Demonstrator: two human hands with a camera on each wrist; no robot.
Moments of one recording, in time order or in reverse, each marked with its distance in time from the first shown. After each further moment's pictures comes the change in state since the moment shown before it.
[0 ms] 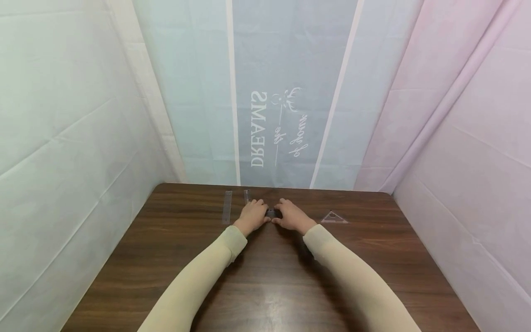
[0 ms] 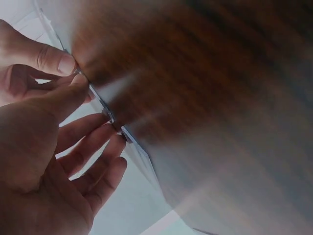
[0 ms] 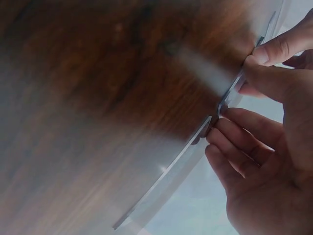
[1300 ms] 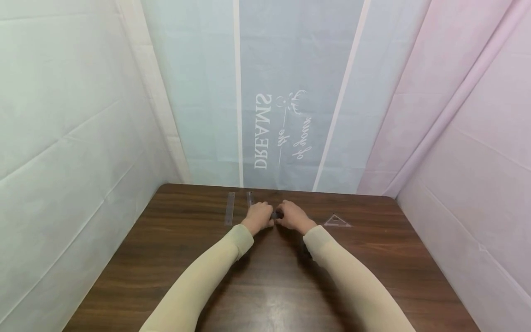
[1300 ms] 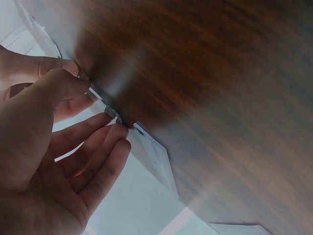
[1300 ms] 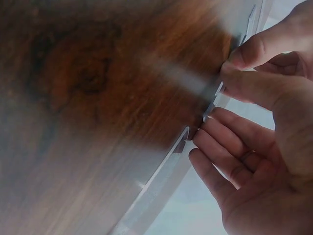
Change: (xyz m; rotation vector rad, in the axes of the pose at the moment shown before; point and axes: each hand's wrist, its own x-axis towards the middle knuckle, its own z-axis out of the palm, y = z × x) left_hand 0.010 0.009 -0.006 0.040 -0.017 -0.008; right_hand 0.006 -0.007 -0.003 0.061 0.014 0.061
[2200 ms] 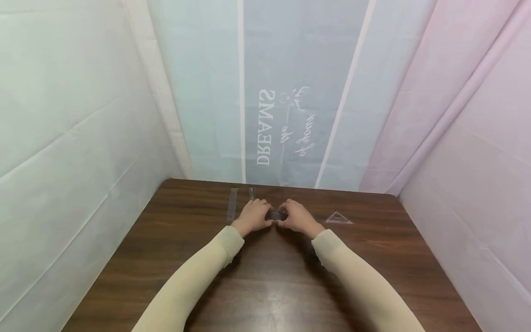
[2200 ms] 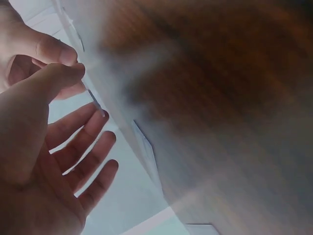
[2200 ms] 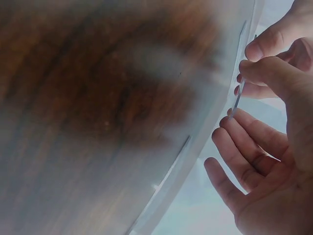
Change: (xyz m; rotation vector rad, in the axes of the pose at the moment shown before) left_hand -0.028 -0.021 0.004 -0.102 0.071 0.076; right_hand -0.022 0.000 0.000 0.117 0.072 -0.030
